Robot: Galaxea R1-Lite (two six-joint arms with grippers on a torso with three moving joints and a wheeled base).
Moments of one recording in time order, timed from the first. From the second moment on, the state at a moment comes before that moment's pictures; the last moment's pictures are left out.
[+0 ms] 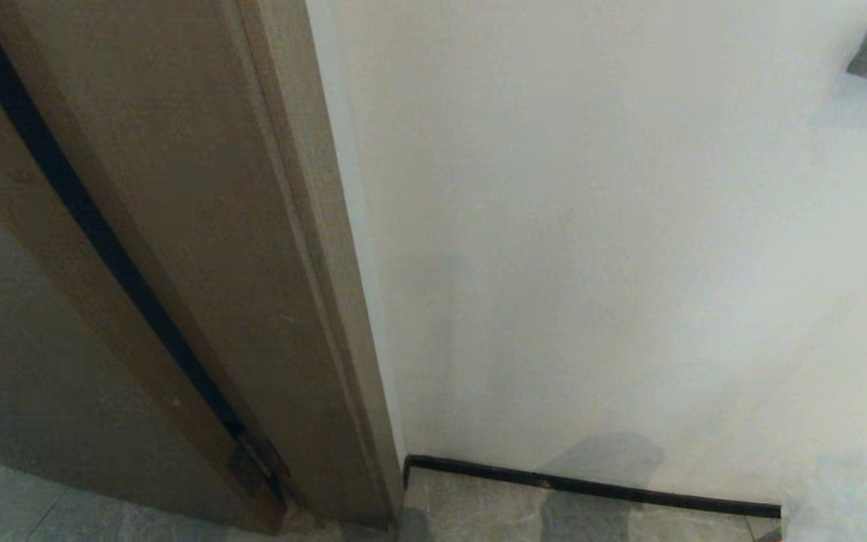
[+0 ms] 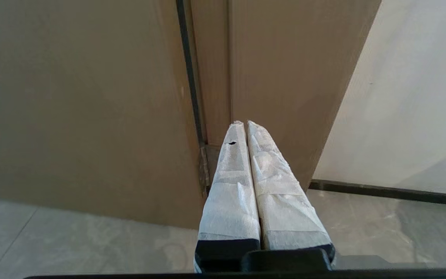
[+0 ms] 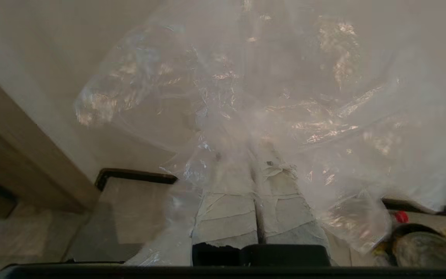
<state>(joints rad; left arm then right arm) 0.00 0.00 0.00 0.00 0.00 0.00 -0.01 0.00 -0.02 0.06 -0.01 0.02</state>
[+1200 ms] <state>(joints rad) 0.00 0.00 0.00 0.00 0.00 0.00 -0.01 0.00 -0.02 0.06 -0.02 0.03</state>
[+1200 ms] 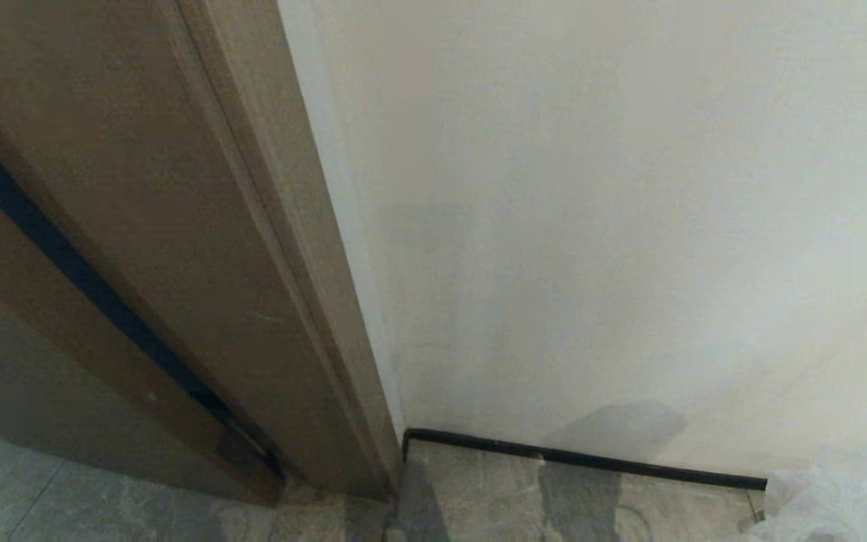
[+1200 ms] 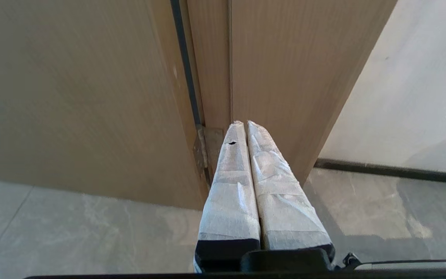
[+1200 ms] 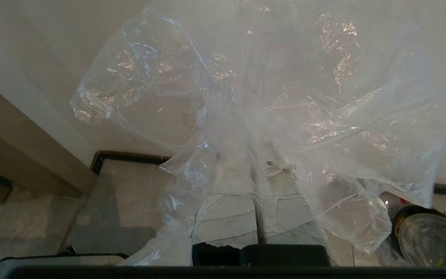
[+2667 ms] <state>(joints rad) 0.00 0.00 0.00 0.00 0.00 0.00 -0.01 0.04 -0.17 0.13 0.00 -0.03</state>
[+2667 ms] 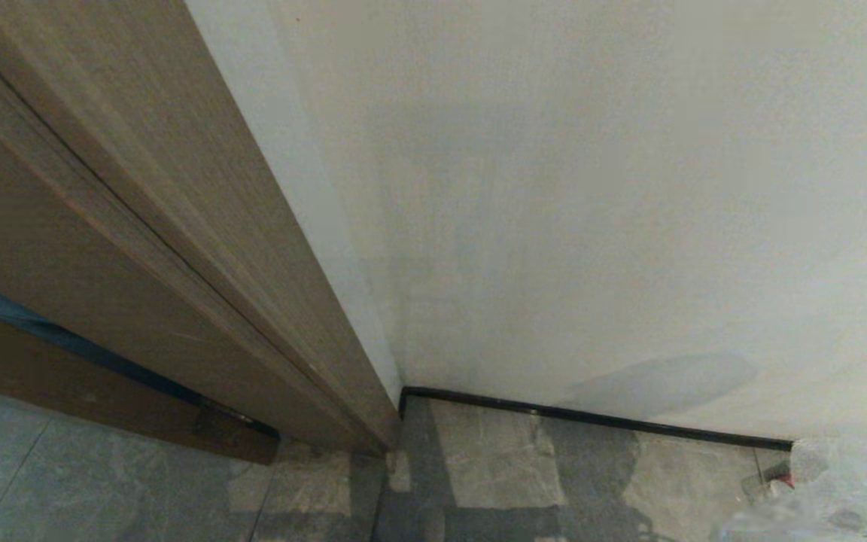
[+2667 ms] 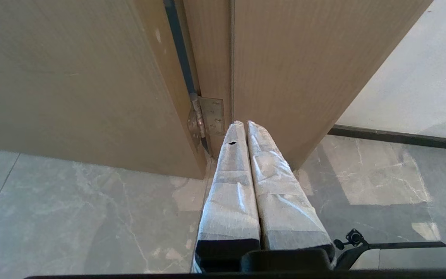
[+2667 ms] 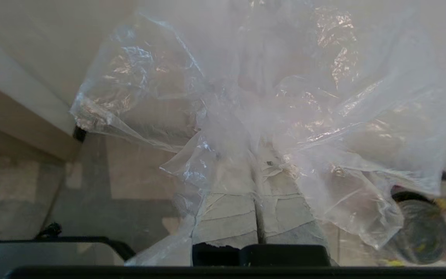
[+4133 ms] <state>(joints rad) 0.00 0.00 0.00 0.00 0.00 0.00 -0.01 1.16 -0.54 0.43 0.11 -0.14</state>
